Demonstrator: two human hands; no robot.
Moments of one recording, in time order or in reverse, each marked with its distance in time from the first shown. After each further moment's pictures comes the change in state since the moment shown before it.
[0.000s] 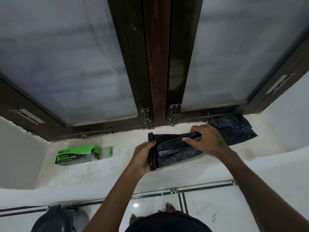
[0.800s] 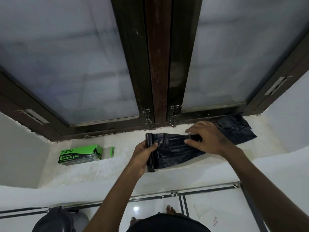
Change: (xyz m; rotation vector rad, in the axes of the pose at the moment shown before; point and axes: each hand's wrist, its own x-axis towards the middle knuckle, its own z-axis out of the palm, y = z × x) left_hand -0.006 0.002 -0.004 0.076 -0.043 0.149; right_hand 0.006 -0.003 -0.020 -0.159 -0.261 -0.031
